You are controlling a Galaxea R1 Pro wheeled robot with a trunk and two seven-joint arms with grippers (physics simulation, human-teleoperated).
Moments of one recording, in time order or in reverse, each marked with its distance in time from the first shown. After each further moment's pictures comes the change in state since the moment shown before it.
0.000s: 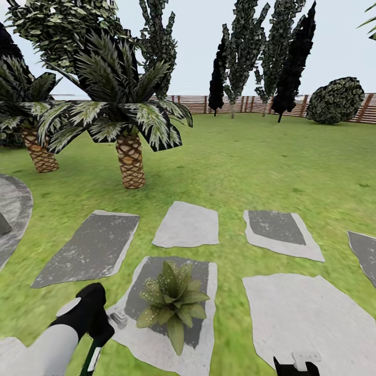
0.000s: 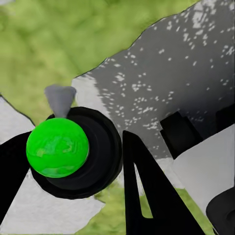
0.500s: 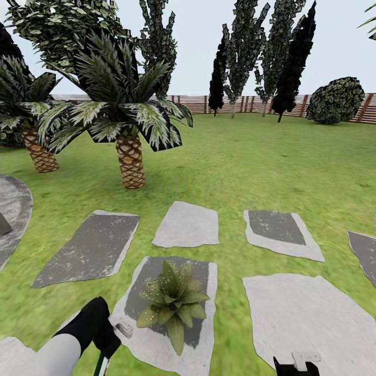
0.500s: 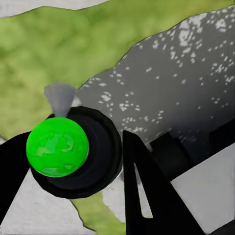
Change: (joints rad) left arm 0.021 -0.020 0.013 0.127 0.196 -0.109 0.224; right arm 0.000 0.000 0.001 0.000 0.000 0.000 0.000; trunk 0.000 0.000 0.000
